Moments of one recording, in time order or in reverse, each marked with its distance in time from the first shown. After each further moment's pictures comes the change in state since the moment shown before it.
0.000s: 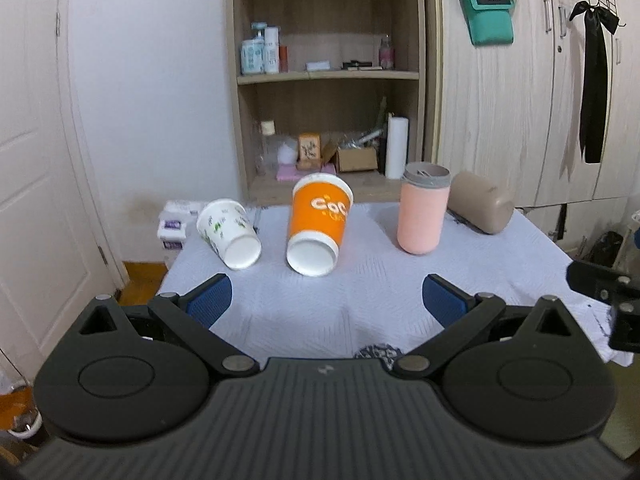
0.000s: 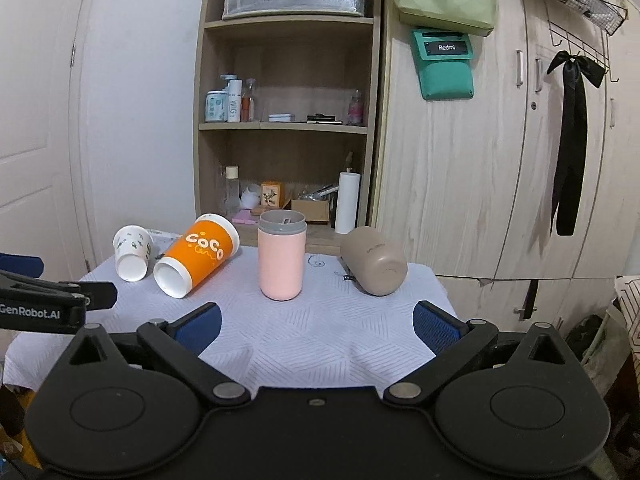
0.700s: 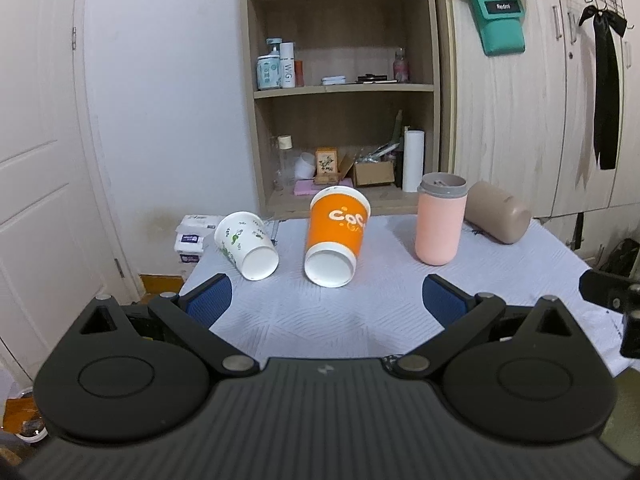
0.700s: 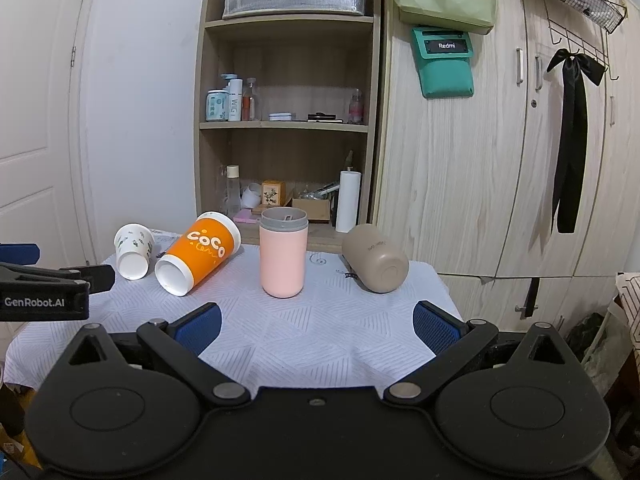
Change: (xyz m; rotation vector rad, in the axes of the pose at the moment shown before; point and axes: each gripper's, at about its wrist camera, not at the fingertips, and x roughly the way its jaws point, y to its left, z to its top) left arm 0.002 -0.002 -0.005 0.003 -0.043 0.054; right arm 0.002 0.002 -0.003 0.001 0.005 0.001
